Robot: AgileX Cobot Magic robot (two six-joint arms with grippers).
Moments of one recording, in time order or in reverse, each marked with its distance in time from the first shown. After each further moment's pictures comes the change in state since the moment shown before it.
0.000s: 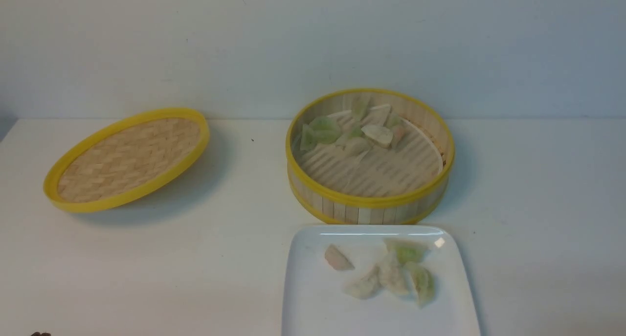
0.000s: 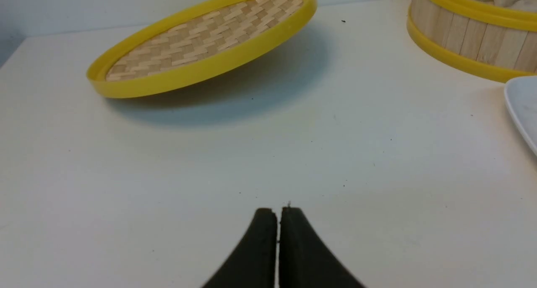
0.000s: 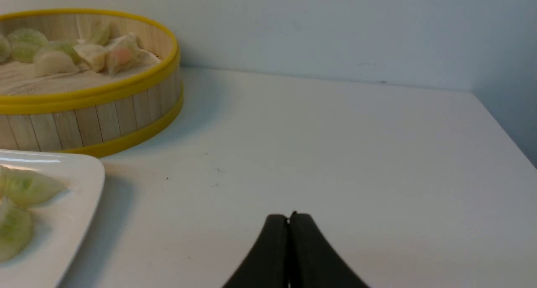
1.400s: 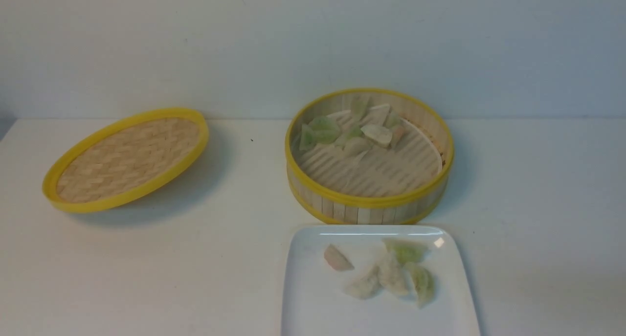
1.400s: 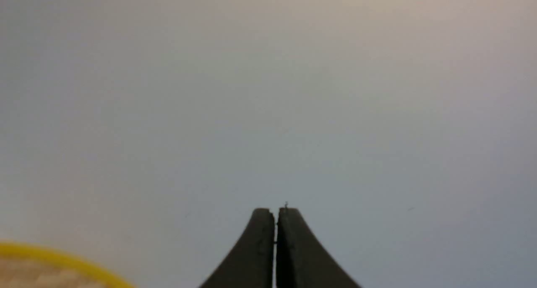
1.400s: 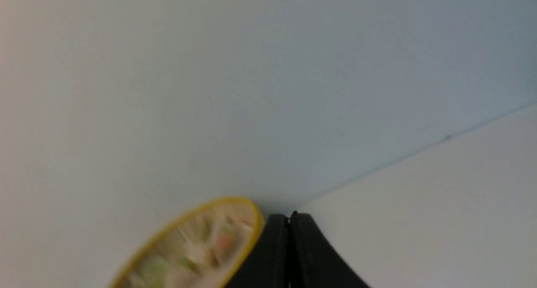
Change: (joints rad) right arm 0.000 0.000 0.008 0.426 -0.335 0.267; left arm 0.000 0.006 -0.165 -0.525 -0.568 -0.203
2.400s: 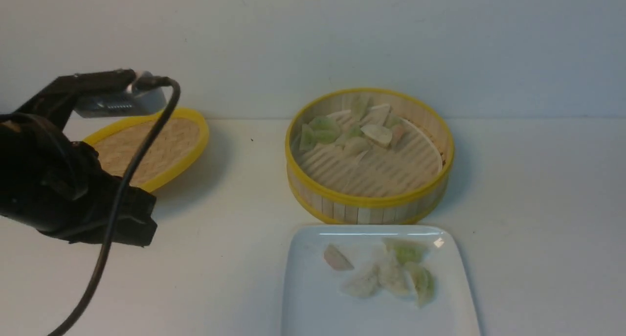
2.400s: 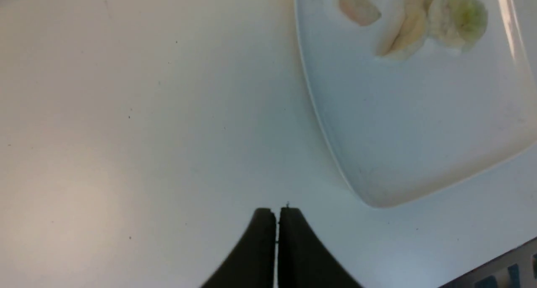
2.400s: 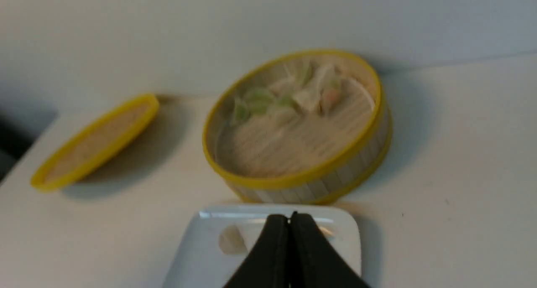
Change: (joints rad) right arm 0.091 0.733 -0.852 0.069 0.821 -0.338; left arm -0.033 1.224 -0.911 0.154 1.332 0.402
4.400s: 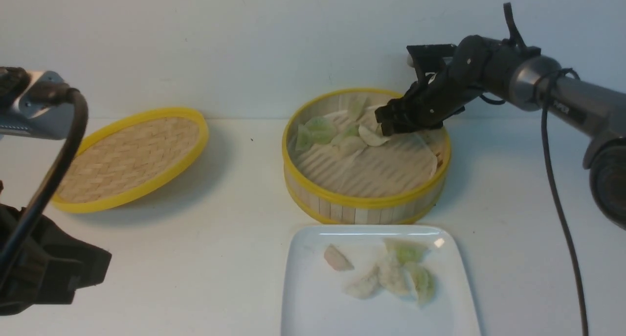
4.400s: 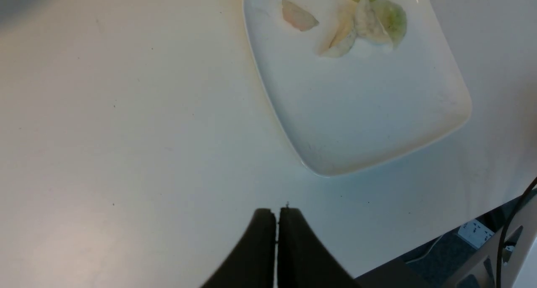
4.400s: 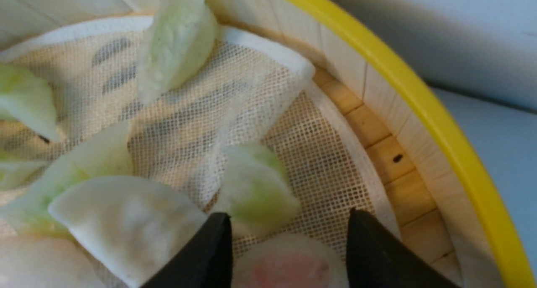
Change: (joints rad) right arm 0.190 1.715 -1.250 -0.178 -0.033 -0.059; left arm -0.149 -0.352 0.000 0.097 0.104 -0.223
